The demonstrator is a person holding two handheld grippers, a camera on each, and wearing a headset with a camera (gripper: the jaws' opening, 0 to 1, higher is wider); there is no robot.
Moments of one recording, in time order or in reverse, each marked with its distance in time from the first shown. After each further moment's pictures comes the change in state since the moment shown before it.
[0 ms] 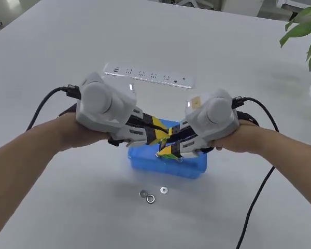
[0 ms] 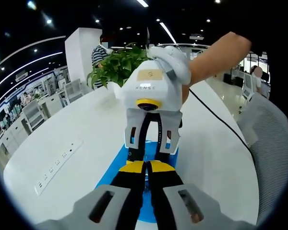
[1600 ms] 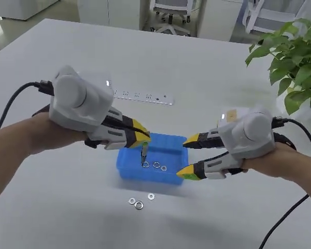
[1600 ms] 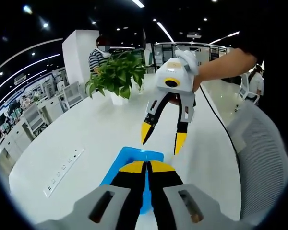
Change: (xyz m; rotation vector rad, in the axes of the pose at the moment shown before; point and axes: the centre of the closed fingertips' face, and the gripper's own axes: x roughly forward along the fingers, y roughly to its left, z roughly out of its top) left arm -0.041 -0.028 0.039 0.021 0.014 -0.010; right arm -0.094 0.041 -0.009 0.150 -0.031 -0.213
